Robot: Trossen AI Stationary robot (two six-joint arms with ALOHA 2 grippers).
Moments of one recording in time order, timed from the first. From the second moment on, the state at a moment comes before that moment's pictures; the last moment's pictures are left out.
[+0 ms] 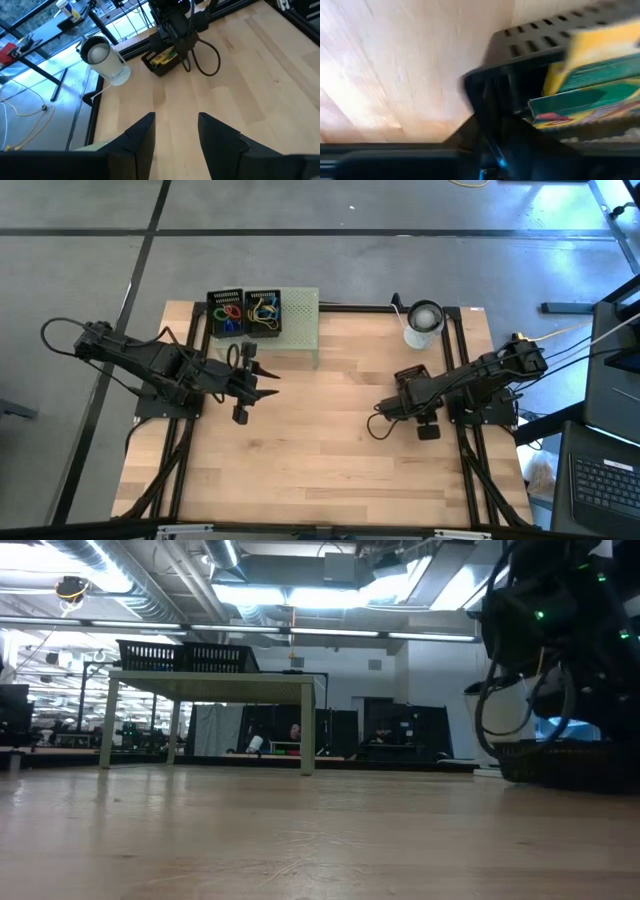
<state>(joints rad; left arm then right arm) -0.33 1.06 1.16 -0.65 -0.45 0.23 0.23 1.58 0.80 -1.20 -0.04 0.15</state>
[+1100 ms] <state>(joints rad) -0.33 1.06 1.16 -0.68 -0.42 0.11 0.22 1.95 1.37 -0.72 0.07 0.14</state>
